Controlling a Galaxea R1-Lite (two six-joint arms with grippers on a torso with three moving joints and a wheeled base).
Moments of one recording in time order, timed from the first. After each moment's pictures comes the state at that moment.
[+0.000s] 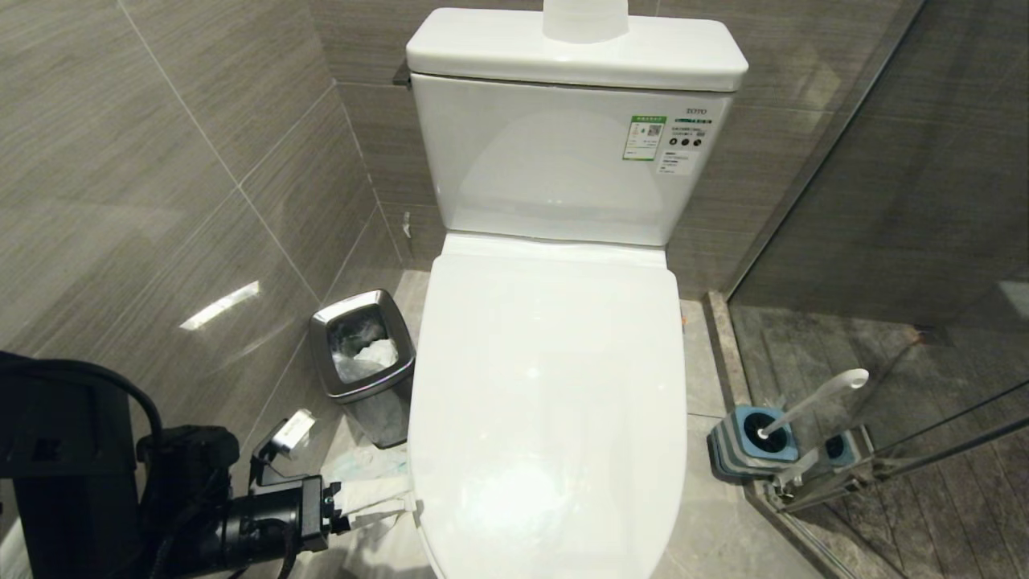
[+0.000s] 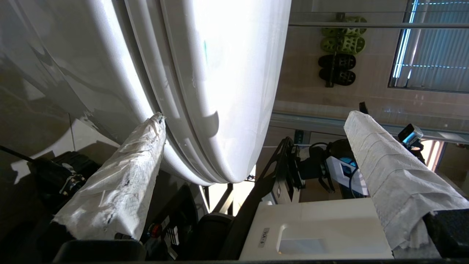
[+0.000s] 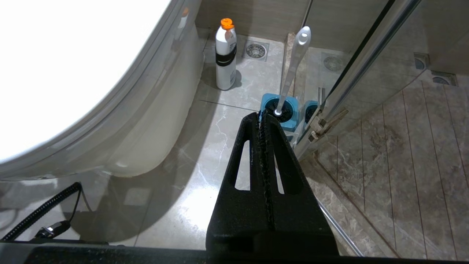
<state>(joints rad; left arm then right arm) -0.10 2.14 -0.18 -1.52 -1.11 -0.70 0.00 0.00 0.00 0.00 0.00 -0.01</state>
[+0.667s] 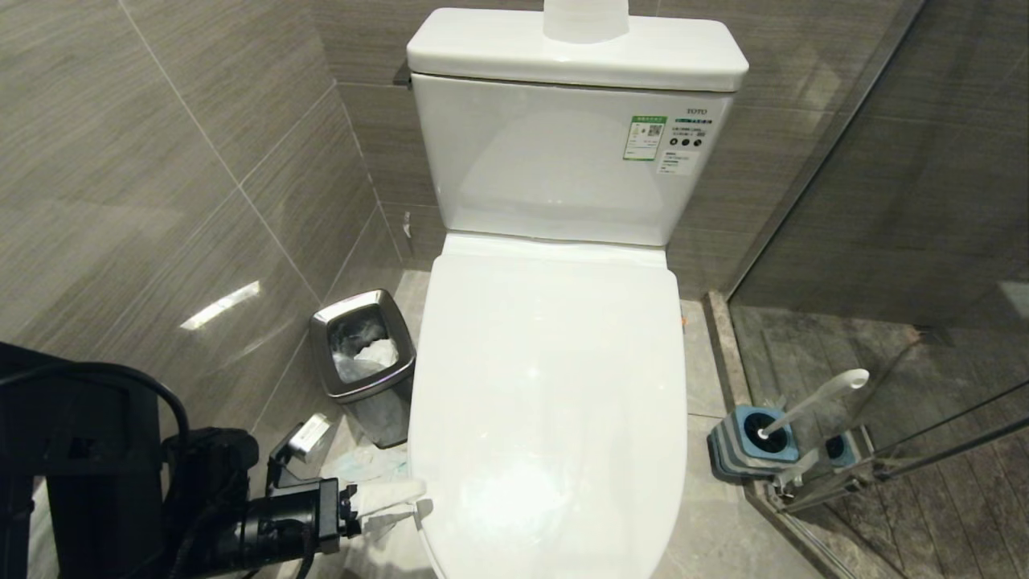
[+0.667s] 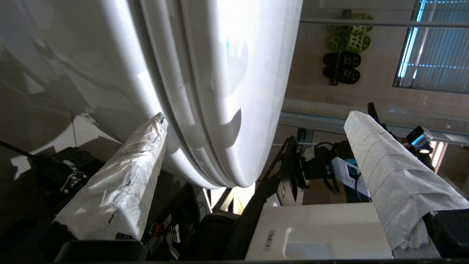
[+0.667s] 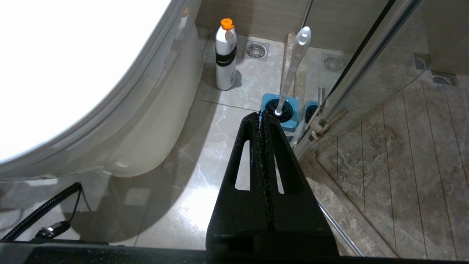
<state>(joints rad) -0.14 2.19 -0.20 -1.52 -1.08 -0.70 0.00 0.00 0.00 0.00 0.00 -0.01</state>
